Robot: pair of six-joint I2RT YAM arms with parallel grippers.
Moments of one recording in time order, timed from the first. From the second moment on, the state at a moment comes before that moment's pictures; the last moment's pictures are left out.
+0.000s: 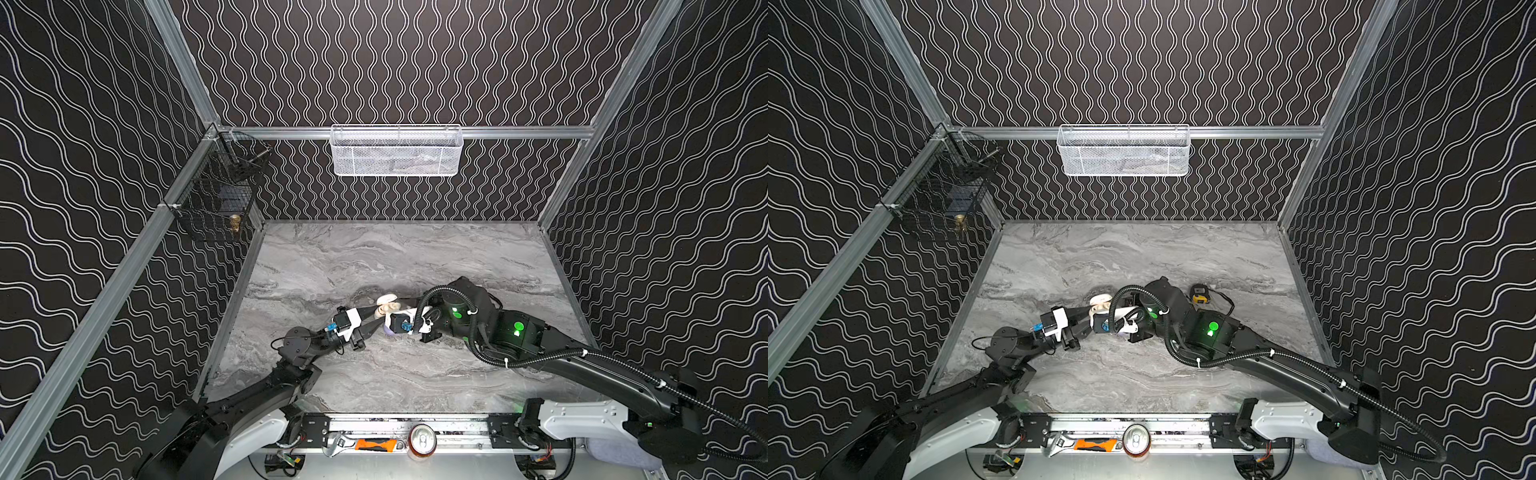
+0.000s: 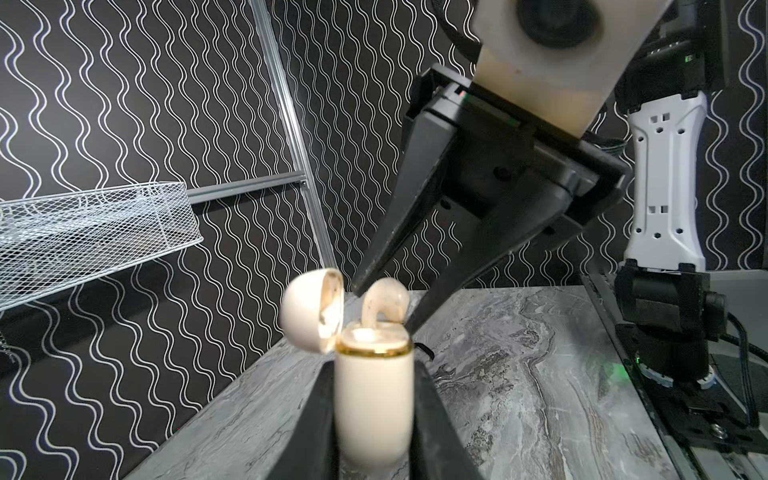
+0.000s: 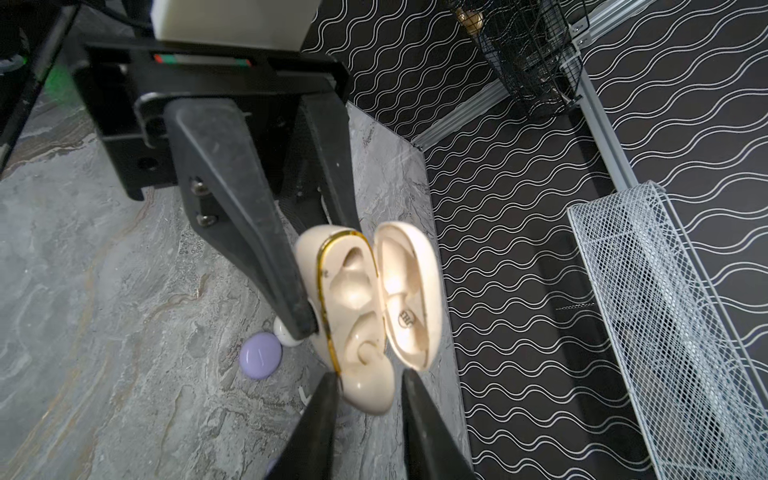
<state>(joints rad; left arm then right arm) -0.59 0.98 0.21 1.12 0.56 0.06 1.08 1.19 1.13 -0.39 0.08 -0.86</state>
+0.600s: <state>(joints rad) -0.59 0.98 0.21 1.14 0.53 0.07 1.08 1.23 1.22 -0.47 0.10 -0.79</state>
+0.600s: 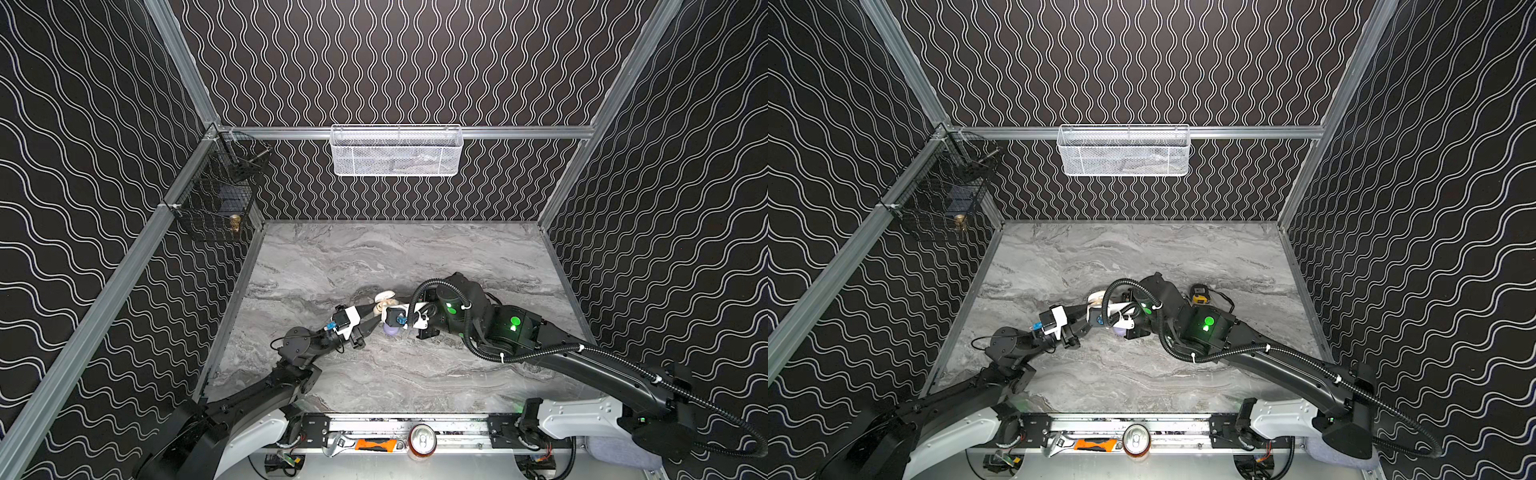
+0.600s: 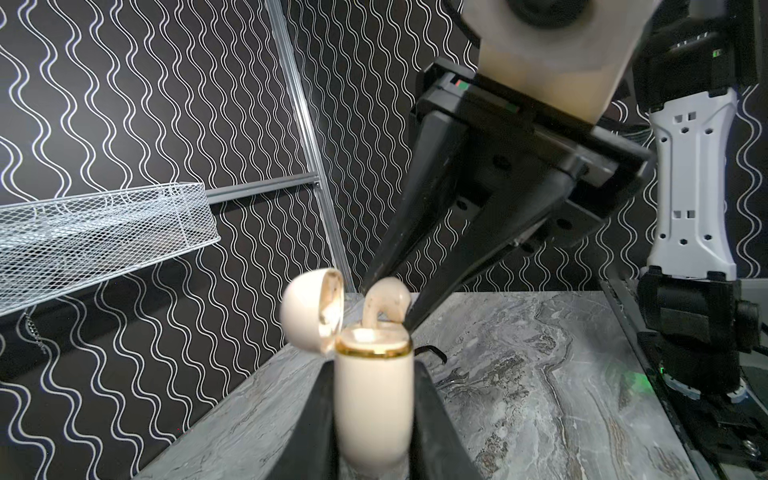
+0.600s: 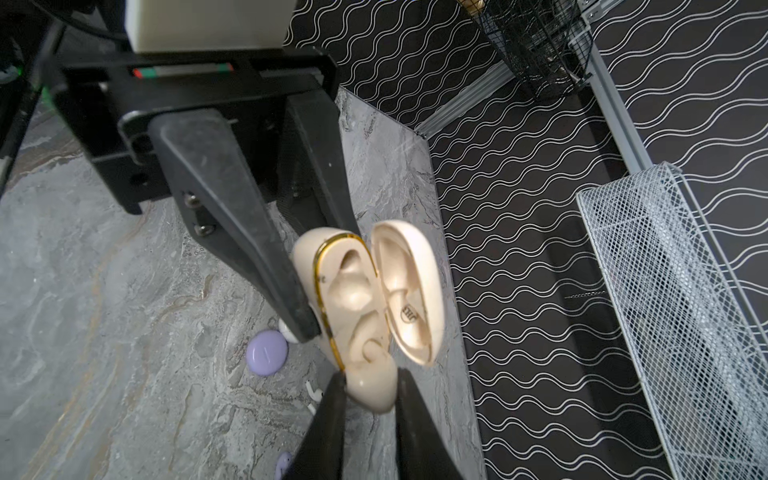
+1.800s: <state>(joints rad) -0.59 1.01 0.19 1.18 0.53 0.06 1.09 1.24 1.30 -0.44 0.11 -0.38</state>
